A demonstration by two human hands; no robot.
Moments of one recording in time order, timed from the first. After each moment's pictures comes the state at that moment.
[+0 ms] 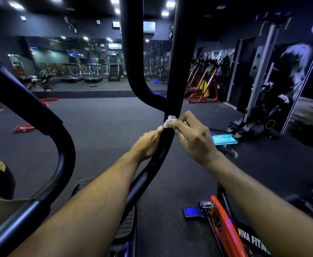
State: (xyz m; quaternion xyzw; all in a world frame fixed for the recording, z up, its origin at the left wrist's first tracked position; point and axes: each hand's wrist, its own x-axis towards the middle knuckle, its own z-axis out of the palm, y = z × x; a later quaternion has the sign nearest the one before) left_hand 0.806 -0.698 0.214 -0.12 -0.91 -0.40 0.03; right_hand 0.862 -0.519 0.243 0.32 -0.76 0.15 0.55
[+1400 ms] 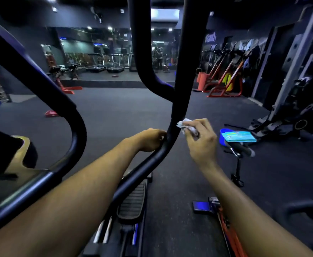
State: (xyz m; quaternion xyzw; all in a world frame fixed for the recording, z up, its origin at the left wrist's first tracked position) left_hand 0.838 -0.713 0.230 -0.16 -0.97 -0.17 -0.05; right_hand 0.864 -0.523 0.193 0.19 -0.75 0.42 0.48
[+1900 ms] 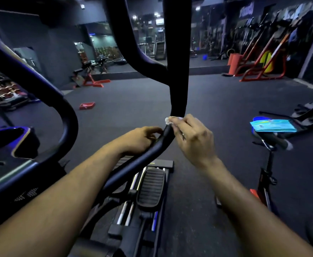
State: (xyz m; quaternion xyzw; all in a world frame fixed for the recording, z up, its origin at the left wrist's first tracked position) left_hand 0.876 -0.724 0.219 -0.04 -0.97 -0.22 -0.06; right_hand 0.842 -0.536 0.163 0.28 -0.78 0.28 0.49
